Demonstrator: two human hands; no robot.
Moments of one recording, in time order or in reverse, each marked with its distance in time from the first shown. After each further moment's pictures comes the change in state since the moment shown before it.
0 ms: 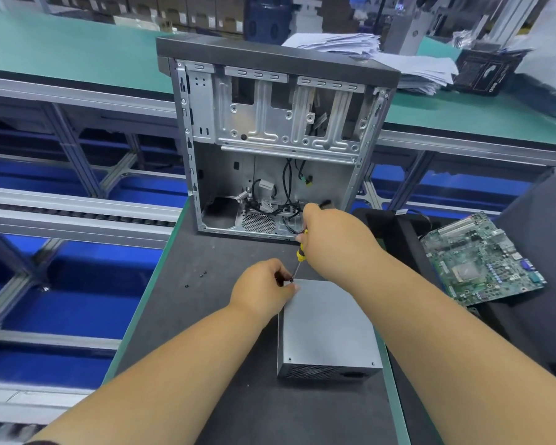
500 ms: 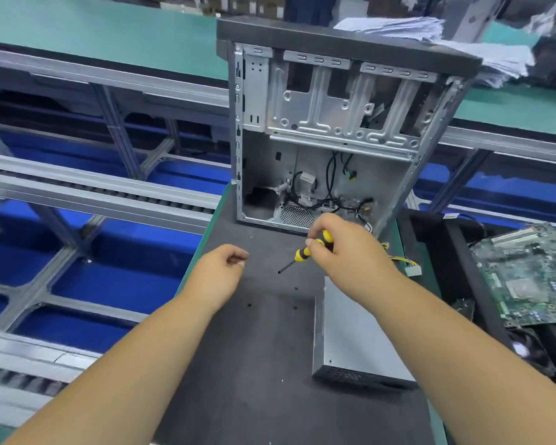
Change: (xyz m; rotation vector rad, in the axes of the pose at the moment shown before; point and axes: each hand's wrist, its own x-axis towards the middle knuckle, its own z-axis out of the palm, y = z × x) left_hand -0.014 -0.083 -0.094 -0.220 0.154 -0.265; right_hand -0.007 -0.031 0.029 0.482 0.043 -0.077
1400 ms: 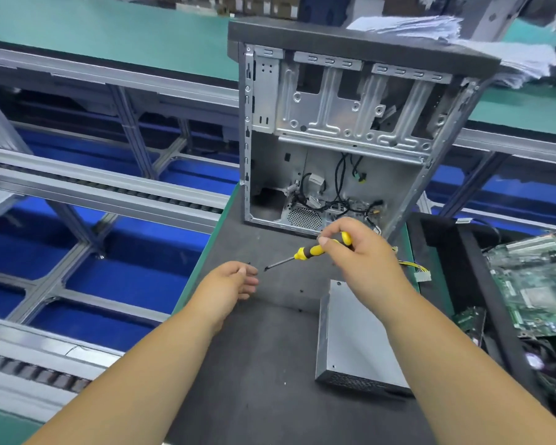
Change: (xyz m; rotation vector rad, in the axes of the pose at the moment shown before) left_hand -0.028 0.008 0.007 -0.375 -0.078 -0.229; right_hand -0.004 0.012 0.010 0.517 0.072 0.107
